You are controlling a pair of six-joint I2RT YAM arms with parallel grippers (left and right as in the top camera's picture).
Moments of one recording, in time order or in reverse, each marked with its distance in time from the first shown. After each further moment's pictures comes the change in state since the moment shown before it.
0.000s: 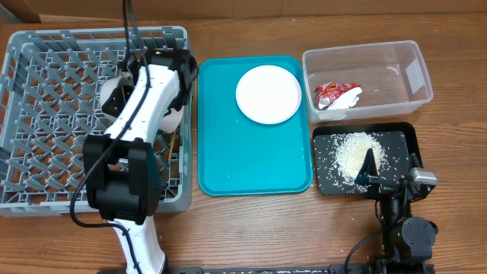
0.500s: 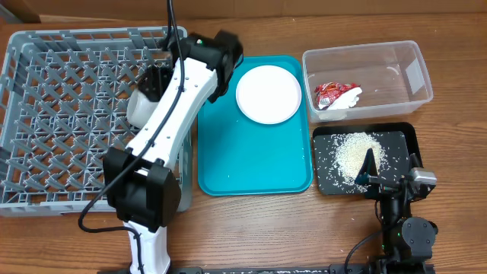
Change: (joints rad) left arm -0.227 0.000 0.299 -0.073 0.172 0.005; right arm 0.000 0.000 0.000 0.000 0.000 -0.001
